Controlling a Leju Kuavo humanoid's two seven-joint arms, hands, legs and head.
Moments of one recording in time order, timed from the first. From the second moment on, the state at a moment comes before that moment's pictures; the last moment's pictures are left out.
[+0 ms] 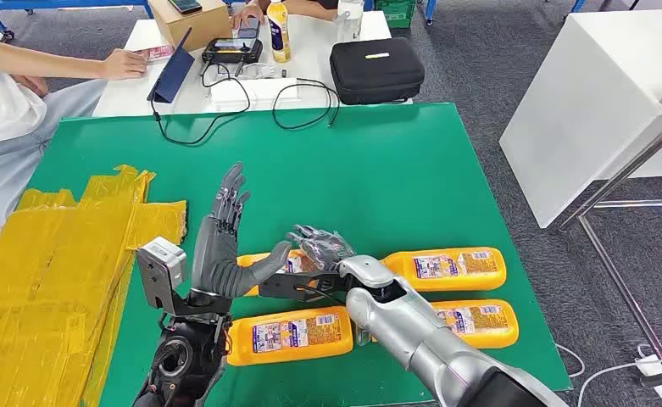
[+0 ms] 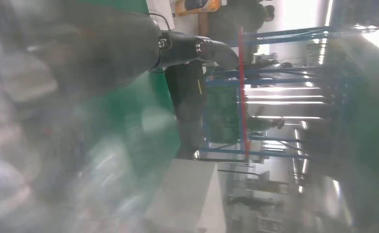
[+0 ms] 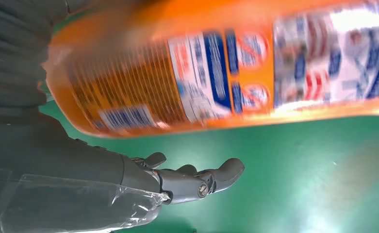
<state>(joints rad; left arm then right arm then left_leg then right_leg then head) -0.11 -0.20 -0.32 -1.47 -0.10 0.16 -0.42 -0.62 0.18 0.76 -0.65 0.79 0.04 0.00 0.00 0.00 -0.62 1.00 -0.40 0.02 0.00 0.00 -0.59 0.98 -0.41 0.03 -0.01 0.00</state>
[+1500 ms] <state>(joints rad) -0.10 -0.20 -0.29 -1.50 -0.08 0.19 -0.42 -0.57 0.20 0.56 -0.64 0.80 -0.36 0.00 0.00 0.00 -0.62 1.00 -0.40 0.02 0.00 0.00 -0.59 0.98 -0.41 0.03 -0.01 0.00</state>
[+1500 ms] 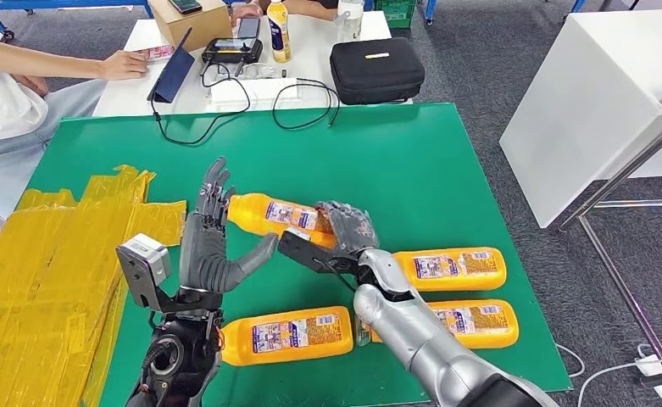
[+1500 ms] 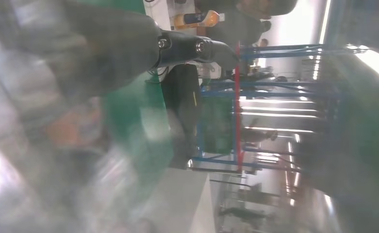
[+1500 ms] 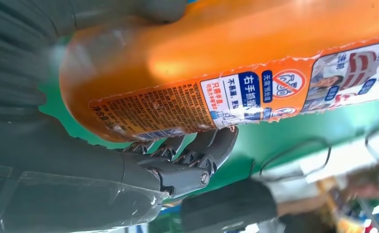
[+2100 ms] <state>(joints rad) -0.10 -0.18 -0.28 -1.50 -0.06 0.24 -0.41 -0.28 0.19 0.26 -1.20 0.11 -0.21 -0.36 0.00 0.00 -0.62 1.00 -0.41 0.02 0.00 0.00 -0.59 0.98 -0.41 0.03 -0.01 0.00</state>
